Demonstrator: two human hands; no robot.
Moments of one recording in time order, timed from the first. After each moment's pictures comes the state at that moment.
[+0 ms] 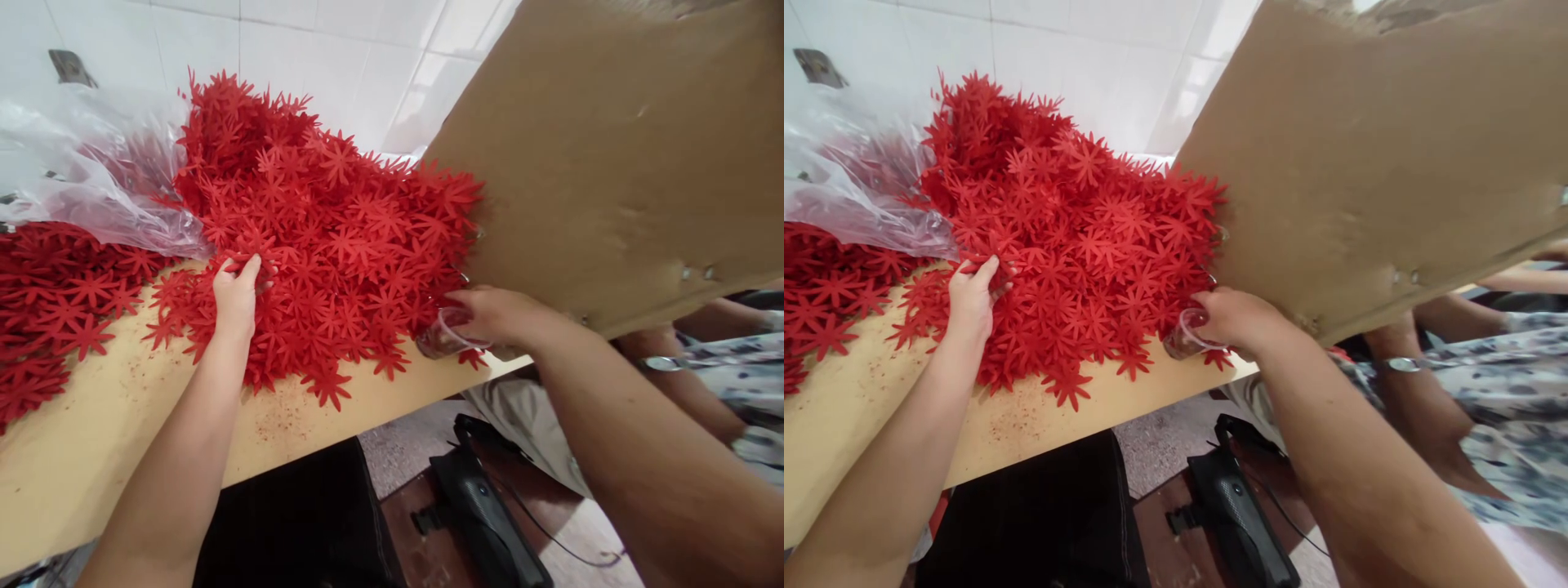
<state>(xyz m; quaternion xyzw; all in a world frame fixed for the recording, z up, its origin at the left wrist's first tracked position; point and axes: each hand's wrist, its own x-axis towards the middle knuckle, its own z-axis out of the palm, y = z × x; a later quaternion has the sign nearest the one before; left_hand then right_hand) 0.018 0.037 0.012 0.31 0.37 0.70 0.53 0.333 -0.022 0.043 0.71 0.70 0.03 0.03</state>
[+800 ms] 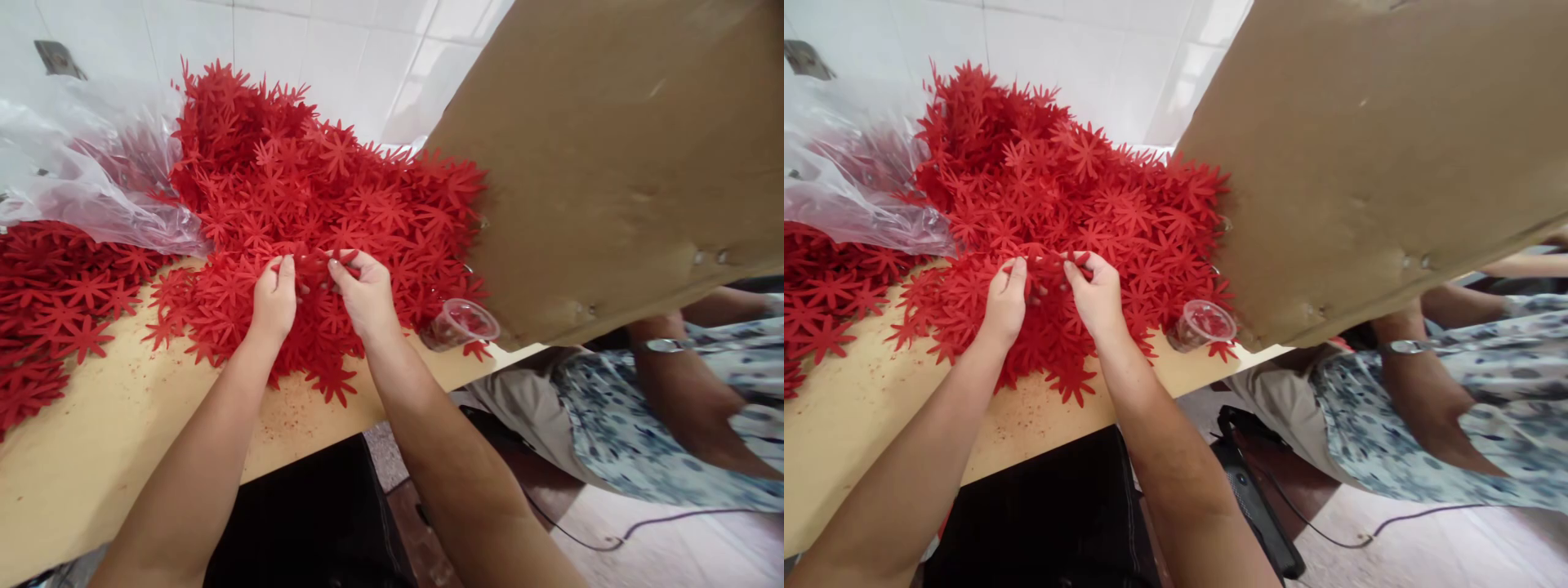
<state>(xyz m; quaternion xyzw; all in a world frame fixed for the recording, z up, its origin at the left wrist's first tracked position) 0.044 0.023 0.005 0.47 0.39 0.60 0.51 0.159 0.019 0.008 0.47 0.46 -0.36 -0.66</state>
